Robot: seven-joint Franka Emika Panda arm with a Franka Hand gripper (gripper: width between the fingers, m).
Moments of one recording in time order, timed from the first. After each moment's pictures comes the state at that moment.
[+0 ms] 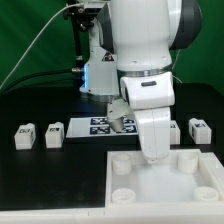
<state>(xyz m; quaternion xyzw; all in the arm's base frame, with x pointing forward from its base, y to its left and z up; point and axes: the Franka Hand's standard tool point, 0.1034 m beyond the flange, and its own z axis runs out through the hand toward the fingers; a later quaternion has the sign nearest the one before) 0.489 0.059 0.013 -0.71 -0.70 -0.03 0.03</state>
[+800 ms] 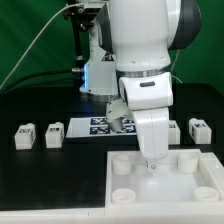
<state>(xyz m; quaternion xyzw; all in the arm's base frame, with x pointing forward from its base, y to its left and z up) 0.489 0.058 0.013 -0.71 -0.70 -0.03 0.03</state>
